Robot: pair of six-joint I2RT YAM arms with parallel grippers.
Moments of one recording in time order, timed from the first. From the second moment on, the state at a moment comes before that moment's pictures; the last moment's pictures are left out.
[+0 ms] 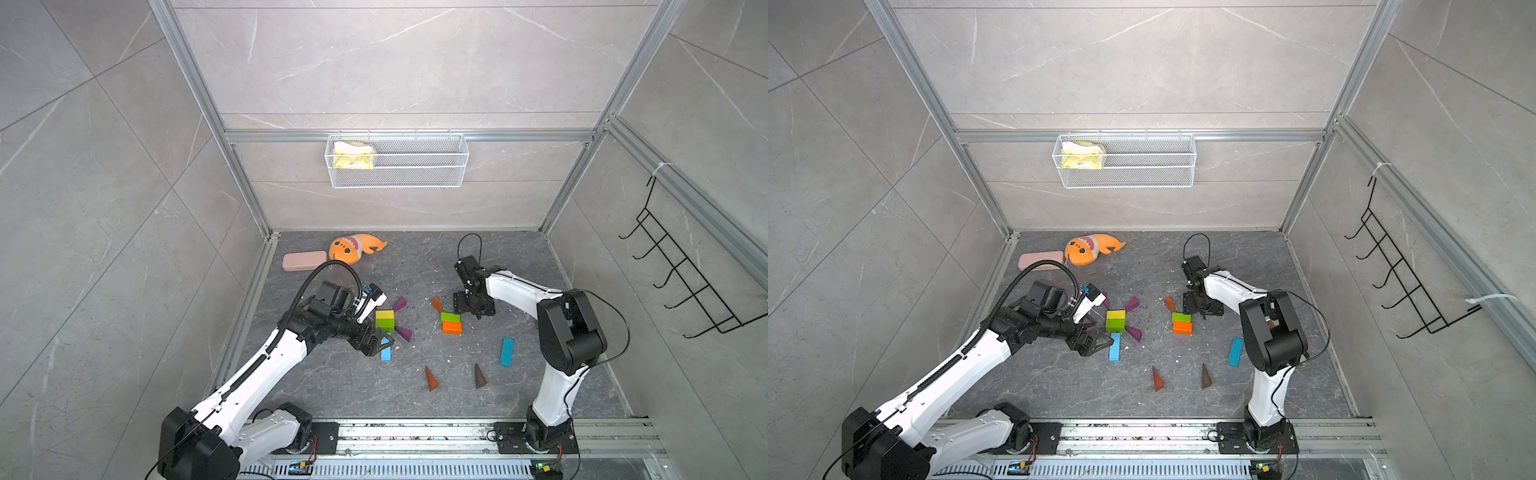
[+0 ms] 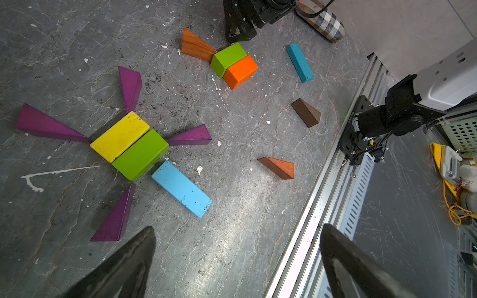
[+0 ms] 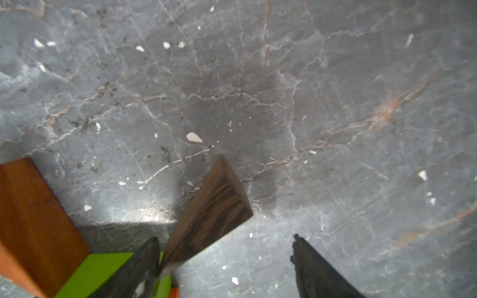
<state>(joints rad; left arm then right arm) -0.51 1.10 0.90 -0.72 0.57 0.10 0.36 1.87 1.27 -0.79 0.18 0.41</state>
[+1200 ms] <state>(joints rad) -0.51 1.12 0.90 -0.72 0.57 0.10 0.52 1.64 0.96 -0.79 0.18 0.66</state>
